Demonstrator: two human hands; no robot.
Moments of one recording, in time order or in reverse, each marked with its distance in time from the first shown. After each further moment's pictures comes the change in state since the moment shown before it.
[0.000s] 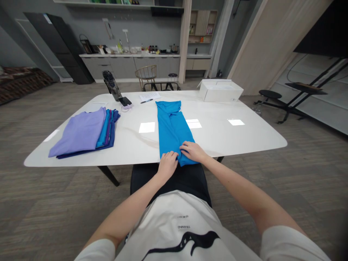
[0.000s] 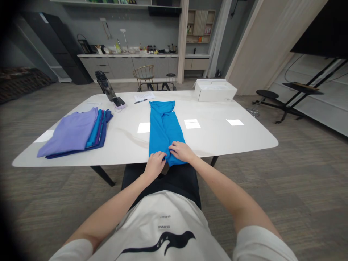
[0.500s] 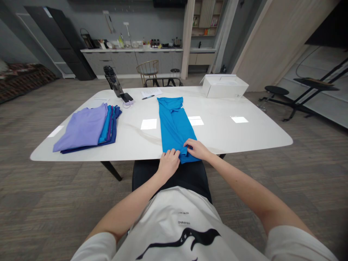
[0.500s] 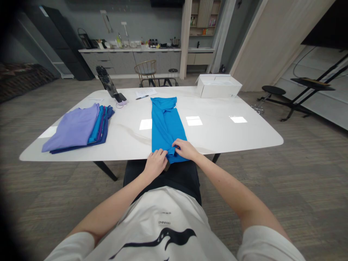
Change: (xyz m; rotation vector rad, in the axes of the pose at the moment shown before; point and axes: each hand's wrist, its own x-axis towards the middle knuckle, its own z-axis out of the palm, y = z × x) left_hand -0.012 0.012 -0.018 0.206 -0.061 0.001; right_hand -0.006 0.001 -0.007 0.367 0.066 0.111
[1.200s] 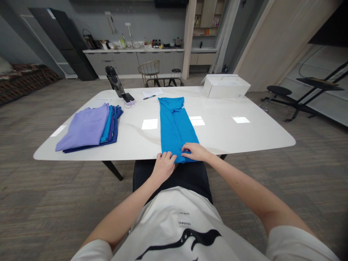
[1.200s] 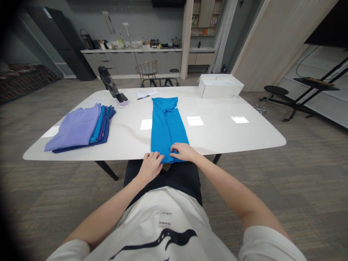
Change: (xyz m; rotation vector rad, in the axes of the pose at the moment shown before) left_hand -0.025 -0.019 -0.005 0.007 0.036 0.080; right_hand 0.005 -0.015 0.000 -0.079 -0.177 -0.007
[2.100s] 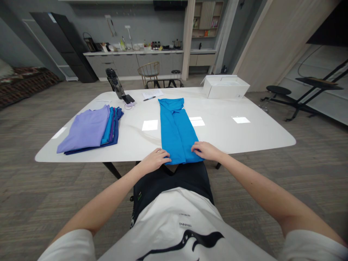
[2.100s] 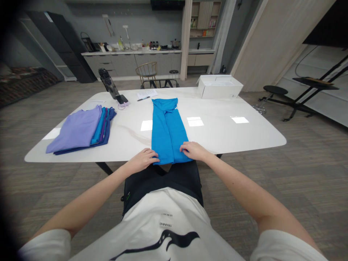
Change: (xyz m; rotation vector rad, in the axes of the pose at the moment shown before) left_hand 0.017 -0.093 0.000 -0.081 -0.050 0.605; right_hand -0.028 0.024 -0.032 -0.104 -0.103 0.004
